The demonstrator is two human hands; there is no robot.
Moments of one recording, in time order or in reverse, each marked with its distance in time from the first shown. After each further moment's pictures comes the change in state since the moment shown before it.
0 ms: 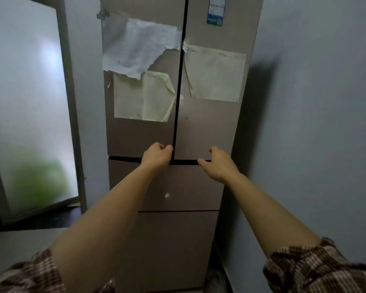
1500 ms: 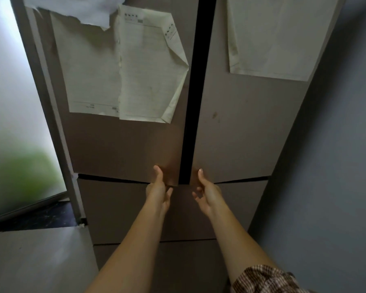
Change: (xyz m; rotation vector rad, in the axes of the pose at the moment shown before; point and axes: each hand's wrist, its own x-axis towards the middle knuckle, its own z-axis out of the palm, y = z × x) left_hand 0.256 -0.137 0.138 -1.173 0.155 -0.611; right_hand 0.254 0.066 0.230 1.489 -0.040 0.737
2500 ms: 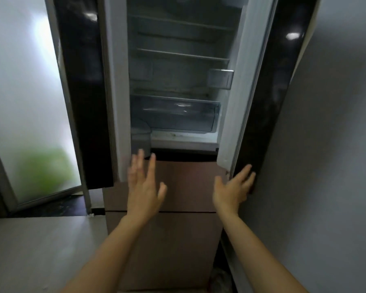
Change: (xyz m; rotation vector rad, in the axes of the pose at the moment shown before) left_hand -0.194 -0.032 -0.089 1.477 0.139 1.337; right_hand -0.209 -0.020 -0.104 -0.780 0.456 -0.669
